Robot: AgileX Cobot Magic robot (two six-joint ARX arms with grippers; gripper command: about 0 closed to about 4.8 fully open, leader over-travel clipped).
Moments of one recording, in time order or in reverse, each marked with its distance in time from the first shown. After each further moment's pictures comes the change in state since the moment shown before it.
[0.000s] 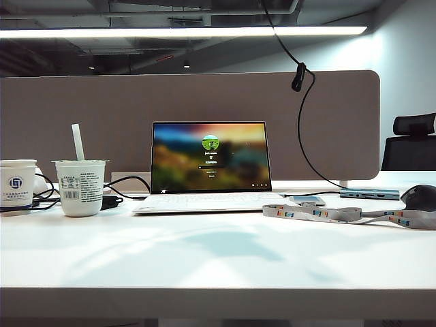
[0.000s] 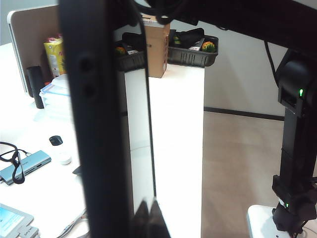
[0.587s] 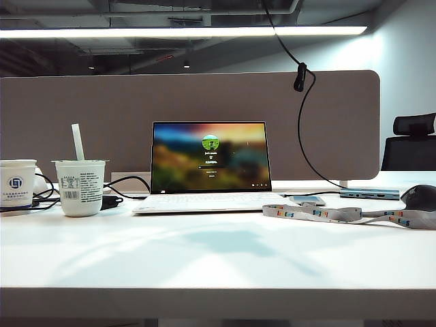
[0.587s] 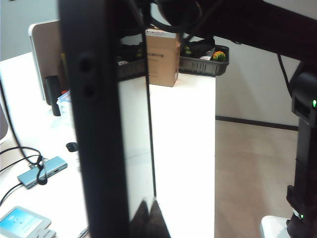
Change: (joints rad) left arm 0.047 0.000 0.000 0.061 0.003 -0.044; right arm -0.010 0.000 -0.001 0.004 -0.007 -0.031
